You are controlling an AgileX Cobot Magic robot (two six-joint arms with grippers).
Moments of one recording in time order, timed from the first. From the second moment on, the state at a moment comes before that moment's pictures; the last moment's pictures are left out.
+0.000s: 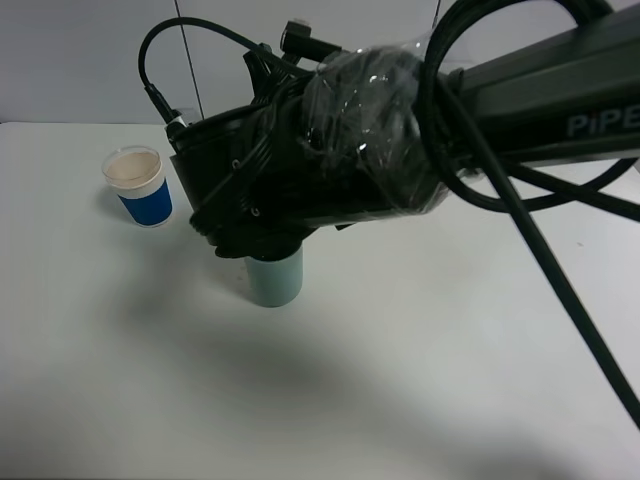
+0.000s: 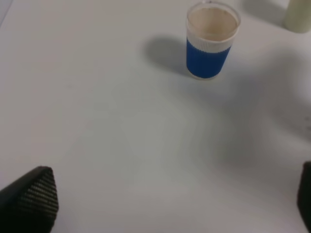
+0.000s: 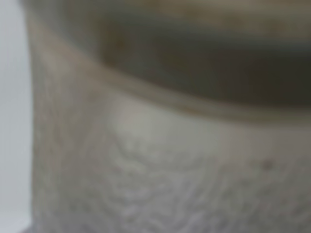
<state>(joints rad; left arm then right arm) -0.03 -0.01 -0.51 0.02 1.06 -0.06 1.16 1.96 -1.33 -1.22 1.14 -0.19</state>
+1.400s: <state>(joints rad) -0.03 -0.01 -0.51 0.02 1.06 -0.06 0.84 1.87 -1.33 -0.78 0.69 0.41</state>
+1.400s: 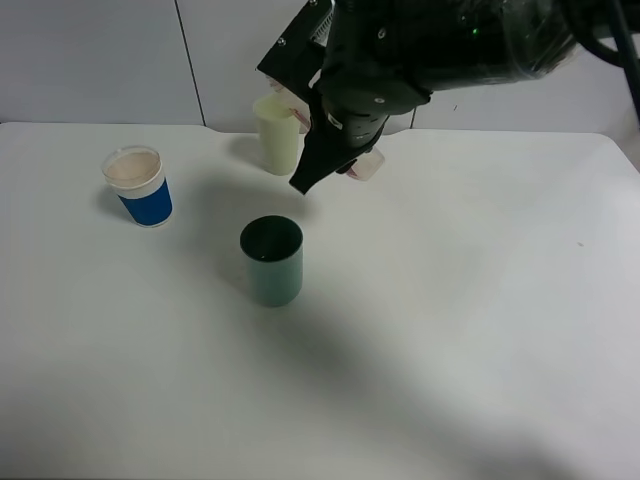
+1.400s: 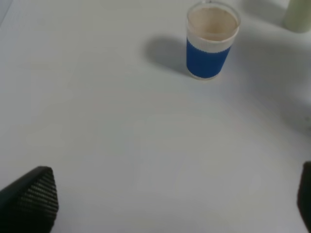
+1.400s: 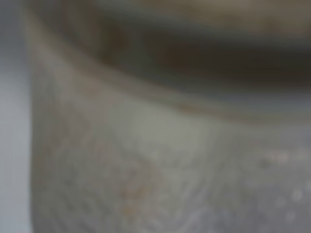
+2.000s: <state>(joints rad) -0.03 -0.01 -0.51 0.02 1.06 -0.06 0.69 1.87 -1.28 -0.51 0.38 0.22</state>
